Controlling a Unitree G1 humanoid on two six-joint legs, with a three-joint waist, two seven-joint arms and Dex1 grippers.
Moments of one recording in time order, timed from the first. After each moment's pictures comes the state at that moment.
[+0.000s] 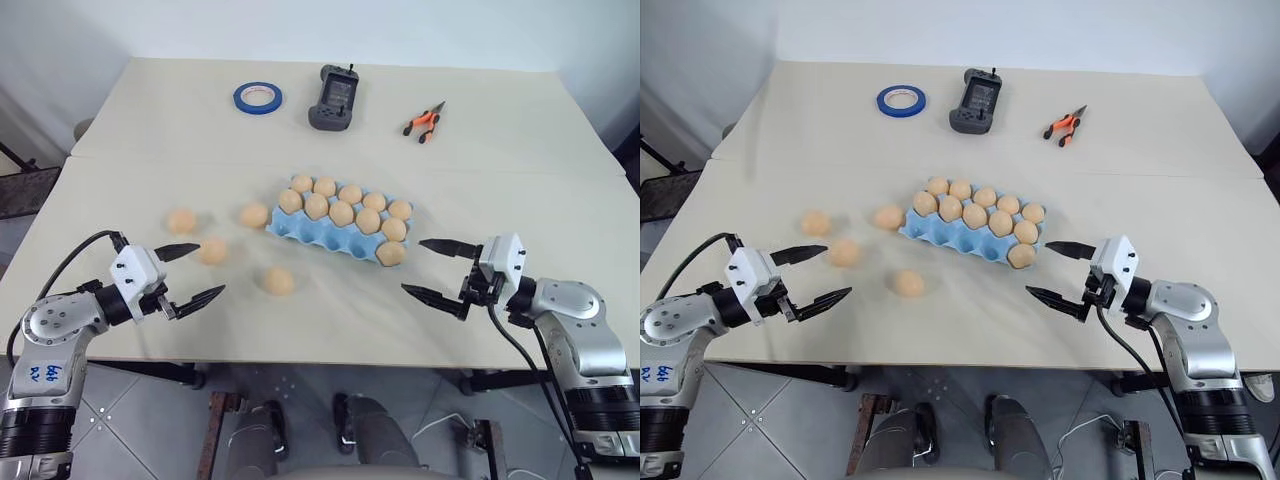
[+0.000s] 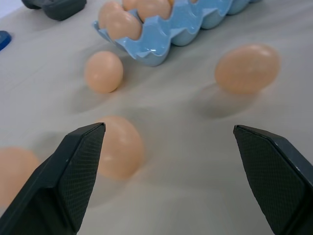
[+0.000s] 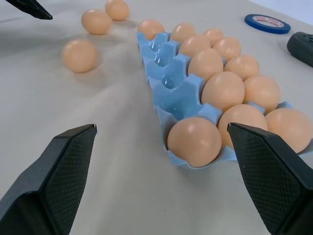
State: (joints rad) left arm -0.10 0.73 0.24 0.04 -0.33 -0.04 -0.91; right arm -0.23 -0.65 -0.09 0.00 0.43 0.04 1.10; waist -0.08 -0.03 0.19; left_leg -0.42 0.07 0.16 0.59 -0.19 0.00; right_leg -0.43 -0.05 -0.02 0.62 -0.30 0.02
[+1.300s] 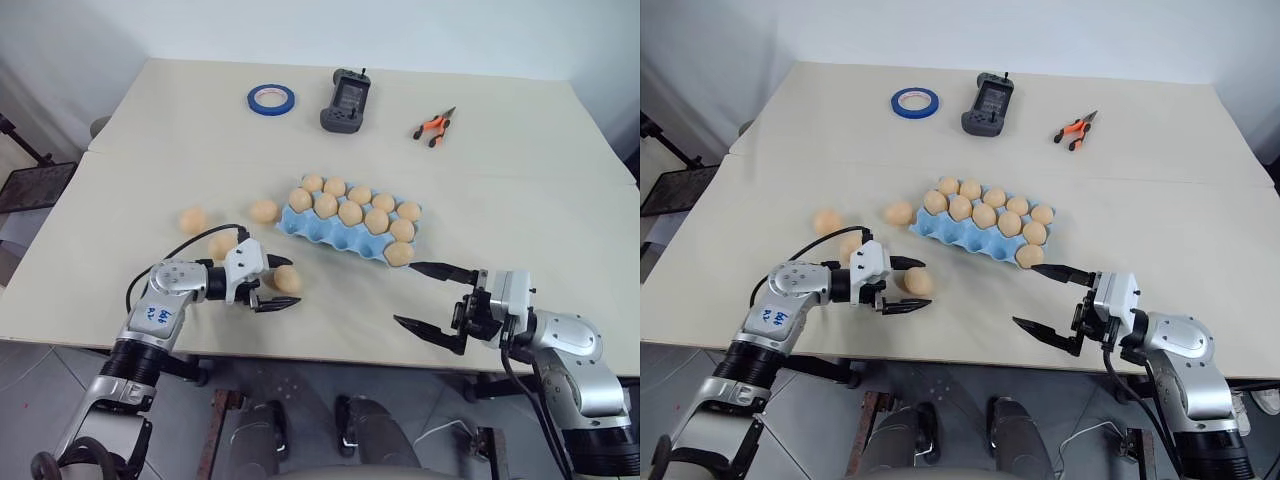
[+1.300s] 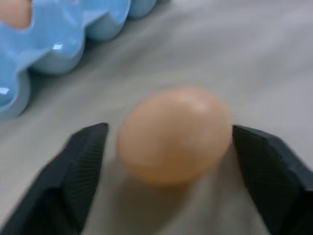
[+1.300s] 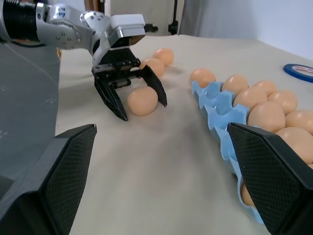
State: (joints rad) left arm -0.48 0.54 -0.17 0.29 -0.16 0.03 -1.06; right arm -0.03 -0.58 -0.10 -0.18 0.53 -0.06 1.14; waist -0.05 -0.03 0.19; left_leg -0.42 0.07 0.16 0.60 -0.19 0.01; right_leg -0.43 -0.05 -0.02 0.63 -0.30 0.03
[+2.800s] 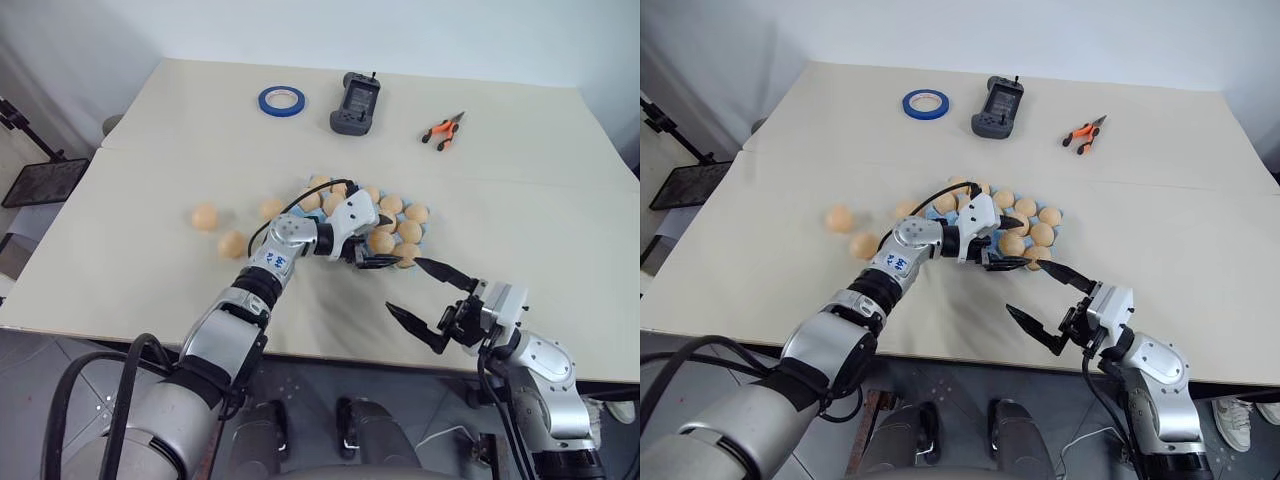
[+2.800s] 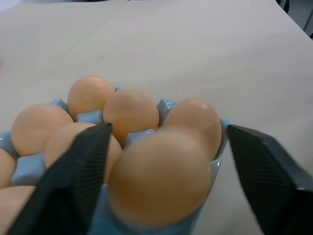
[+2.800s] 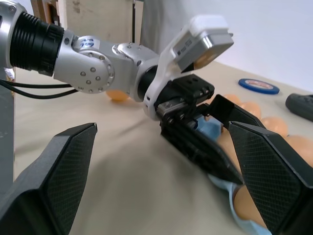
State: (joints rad) left arm -1.07 0.04 -0.19 1.10 0.00 -0.29 -0.92; right arm 0.06 -0.42 -0.09 -0.20 0.47 -0.20 0.96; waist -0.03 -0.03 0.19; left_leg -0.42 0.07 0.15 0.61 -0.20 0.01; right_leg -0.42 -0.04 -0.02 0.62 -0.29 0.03
